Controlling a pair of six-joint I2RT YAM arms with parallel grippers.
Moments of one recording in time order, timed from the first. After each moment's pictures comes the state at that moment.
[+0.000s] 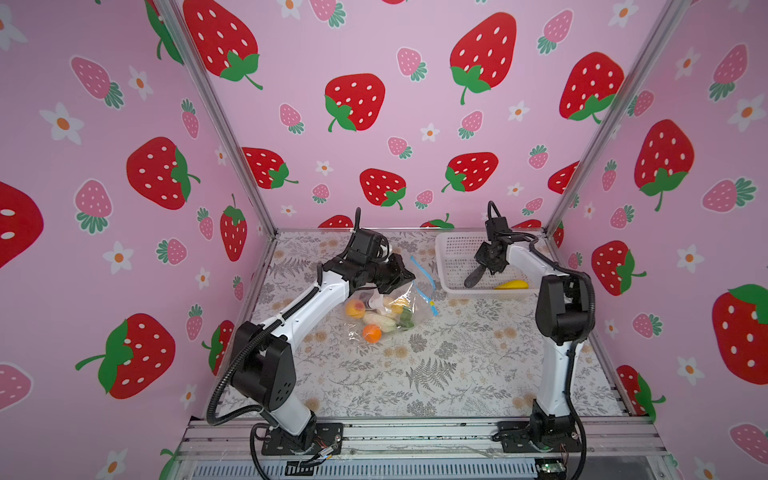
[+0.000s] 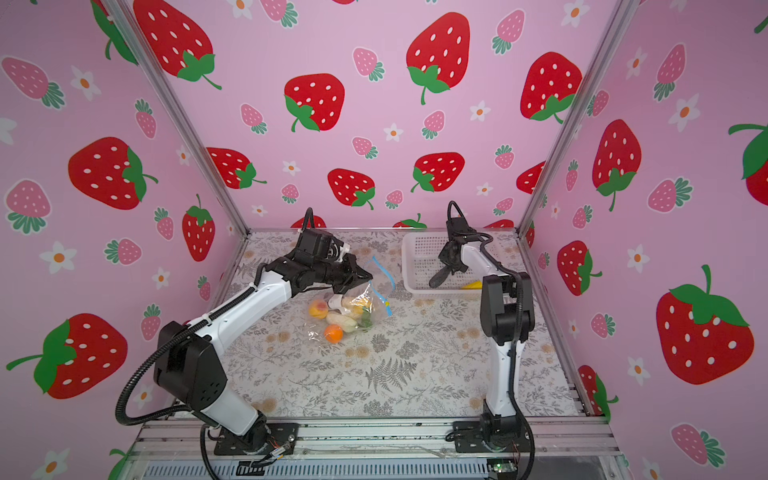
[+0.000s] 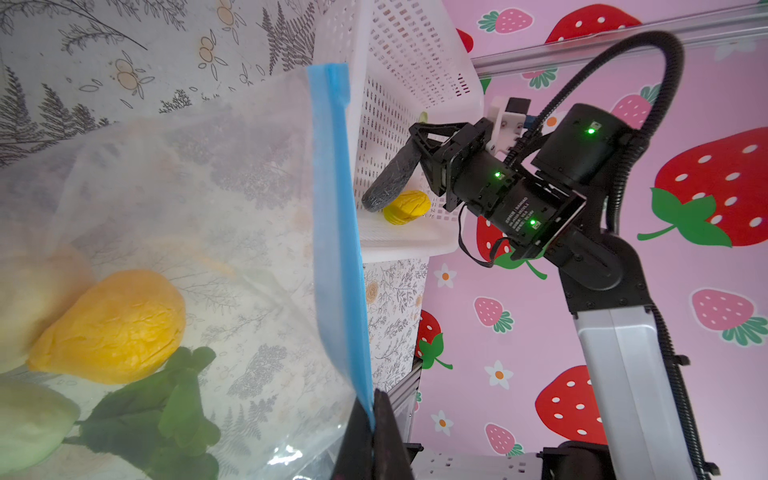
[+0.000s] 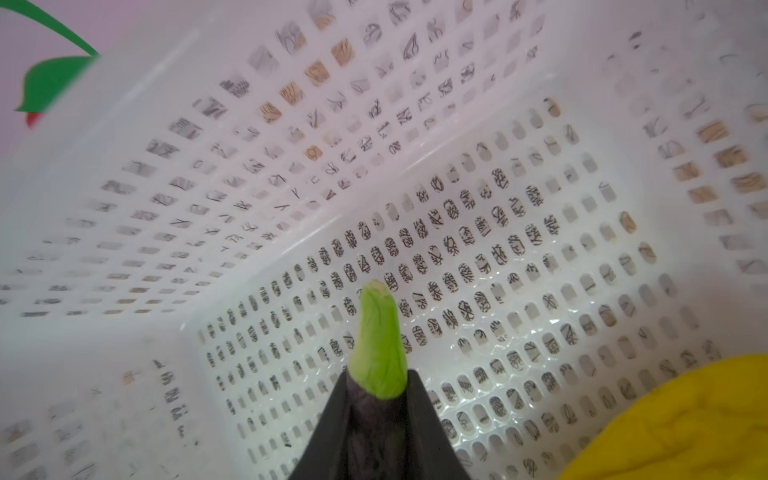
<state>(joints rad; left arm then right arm) -0.46 1.63 1.38 -0.47 0.58 -1.01 0.25 2.12 1.74 -0.63 0.12 0.67</state>
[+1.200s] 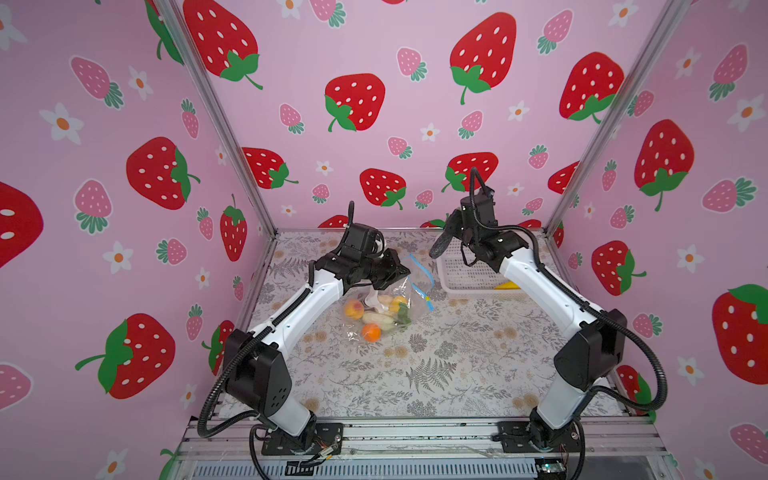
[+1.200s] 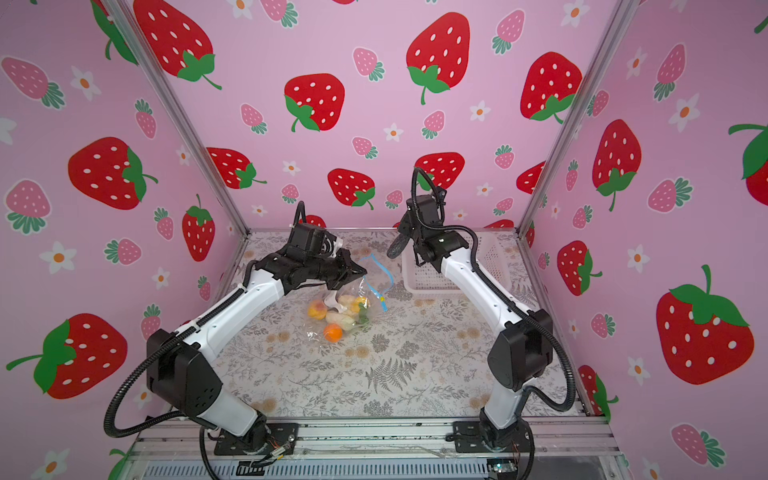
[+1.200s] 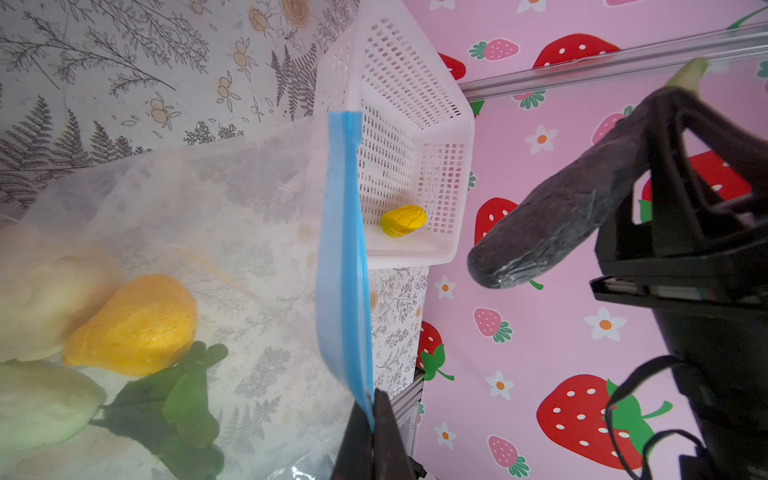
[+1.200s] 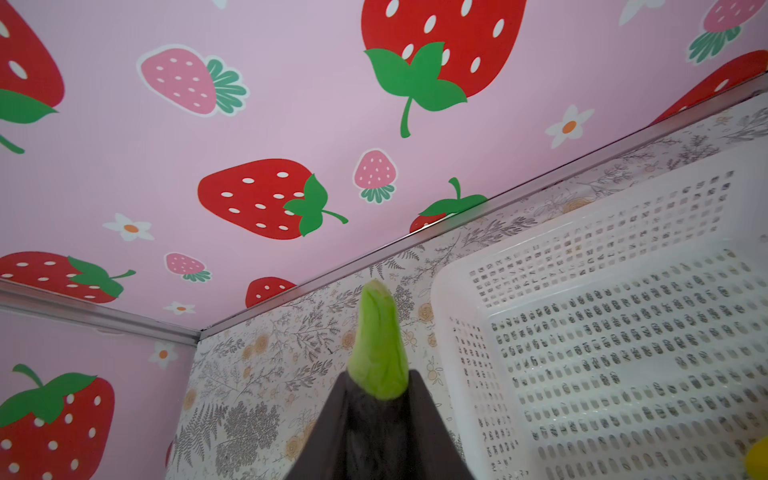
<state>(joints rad) -0.44 1.59 1.44 -0.56 0.53 -0.98 0.62 1.75 1.73 -0.41 0.32 0.72</state>
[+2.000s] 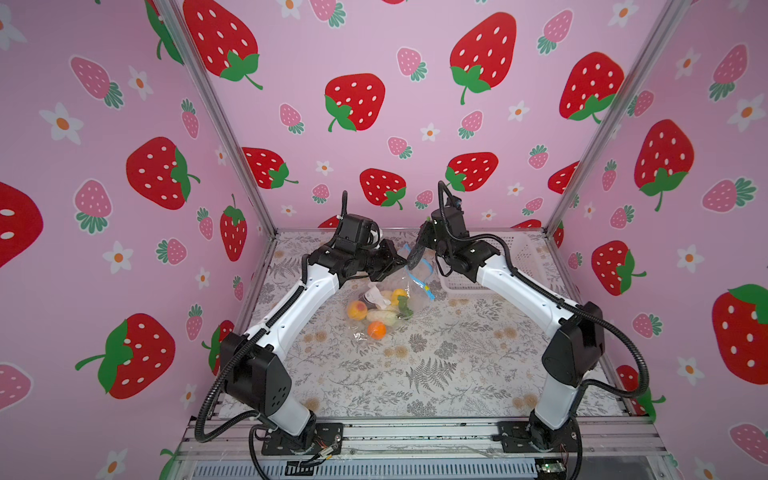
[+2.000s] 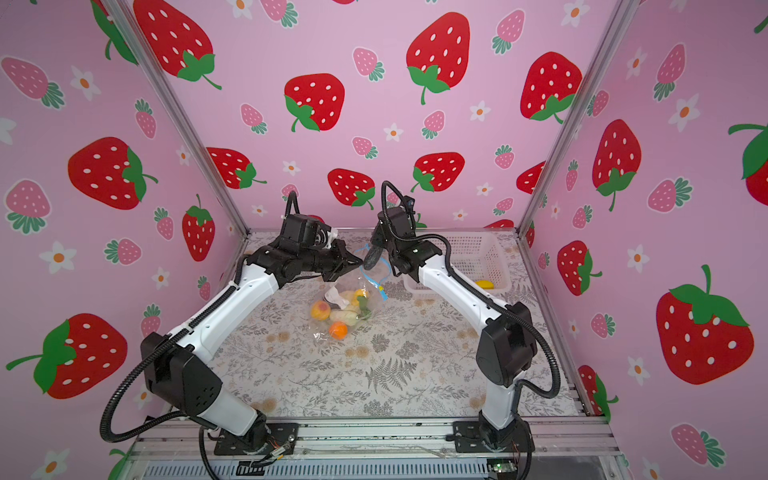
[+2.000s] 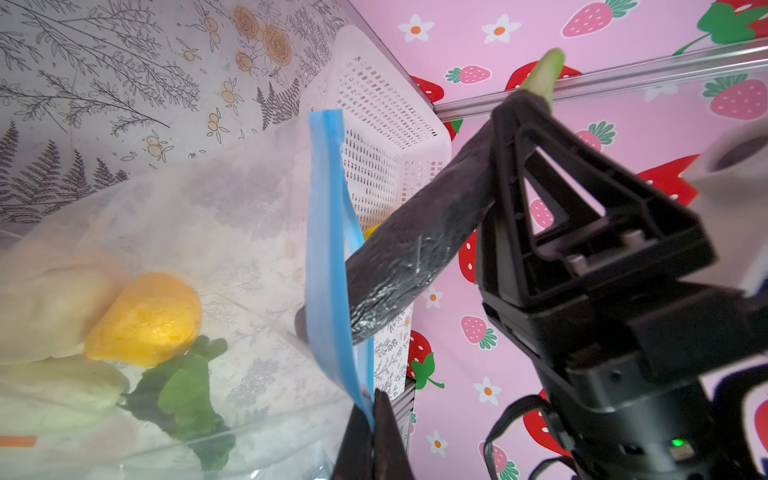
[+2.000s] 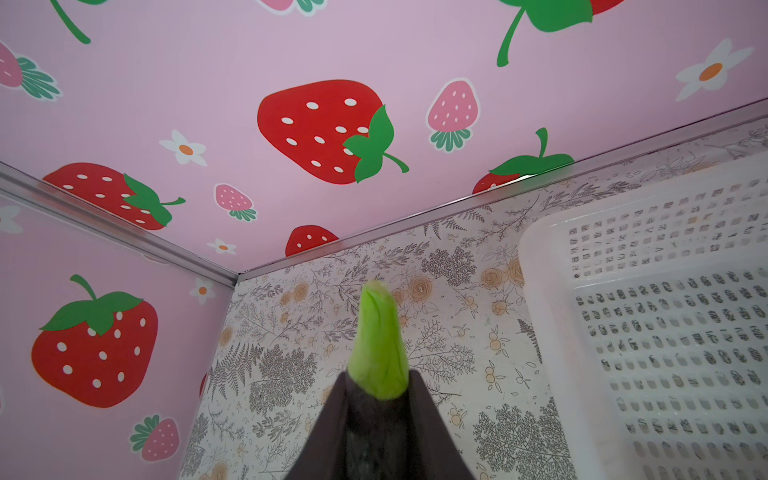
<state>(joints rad) -0.42 1.59 1.52 -0.60 0.53 -0.96 0.75 1.83 1.72 -0.33 0.31 0.71</state>
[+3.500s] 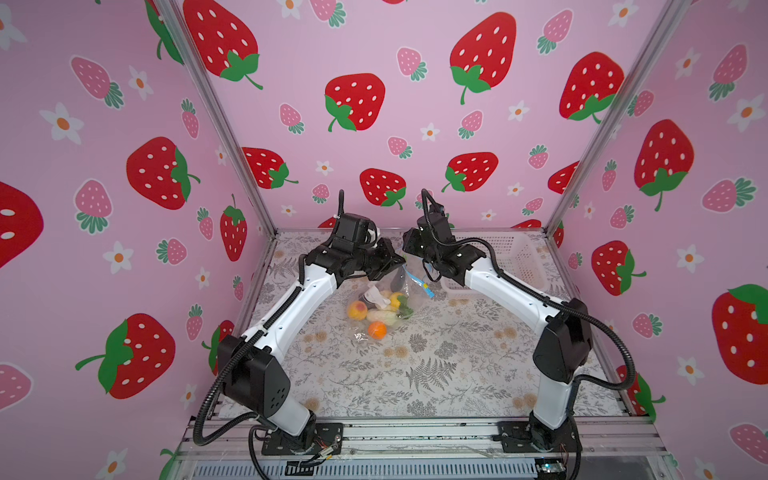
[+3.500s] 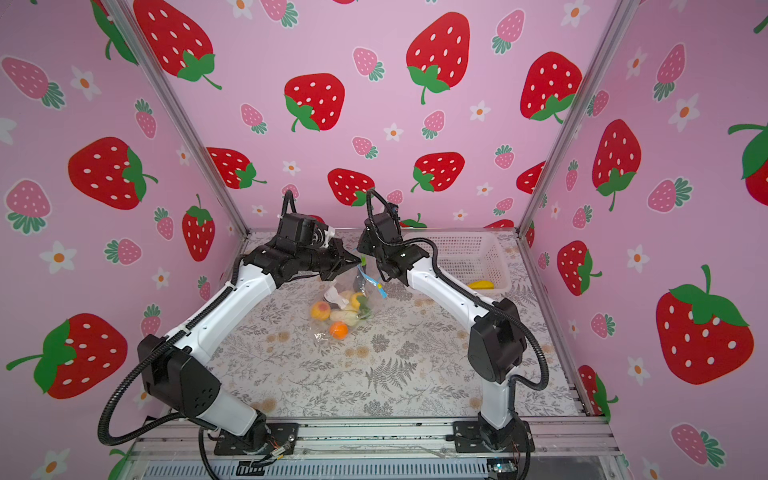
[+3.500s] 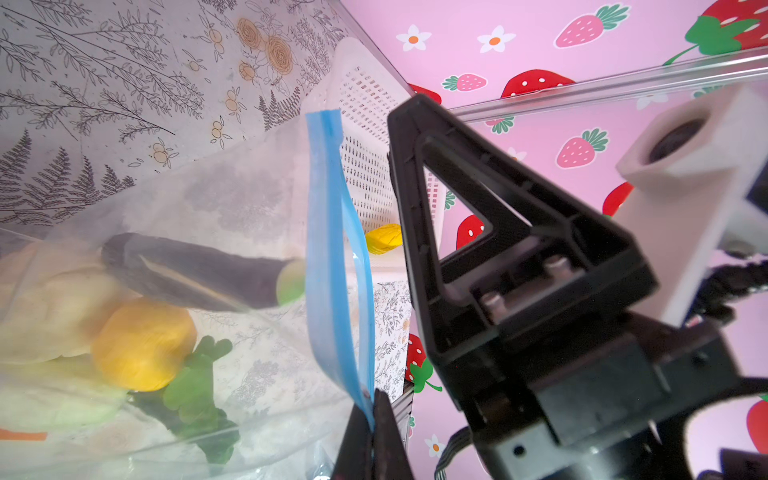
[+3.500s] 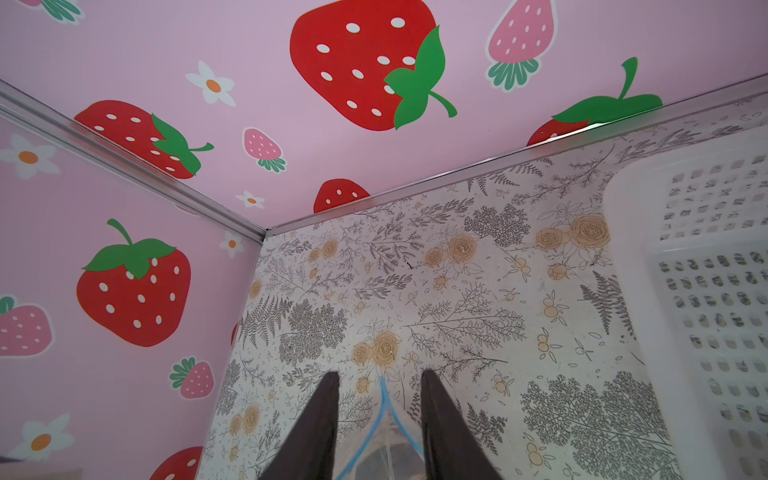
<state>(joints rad) -0.41 1.58 1.52 -0.61 0.53 -0.96 0.81 1.88 1.74 -0.32 0.23 0.74</state>
